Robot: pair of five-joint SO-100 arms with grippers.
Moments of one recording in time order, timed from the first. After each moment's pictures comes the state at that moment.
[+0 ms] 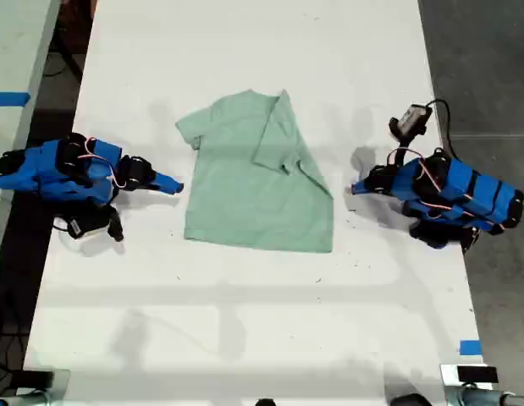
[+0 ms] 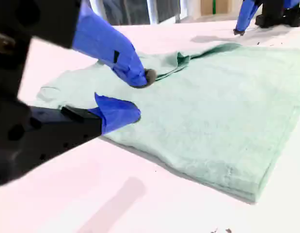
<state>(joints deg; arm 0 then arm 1) -8.9 206.3 183.3 59.7 7.6 26.0 200.6 173.5 79.1 -21.7</state>
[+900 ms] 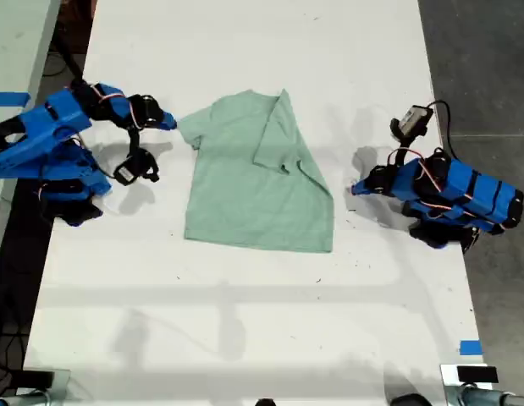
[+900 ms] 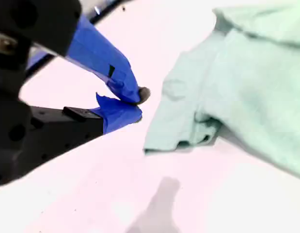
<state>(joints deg) -47.8 140.1 140.2 55.1 33.8 25.8 200.6 173.6 79.5 -19.8</state>
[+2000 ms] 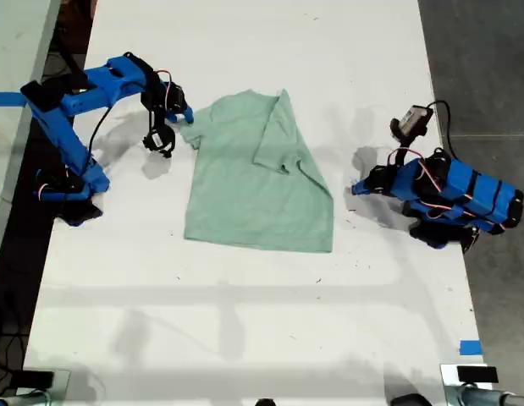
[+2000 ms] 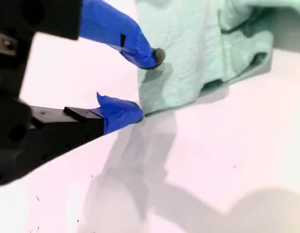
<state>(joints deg) -60.1 91.5 109.3 56.8 50.2 25.8 200.6 173.6 79.5 -19.8</state>
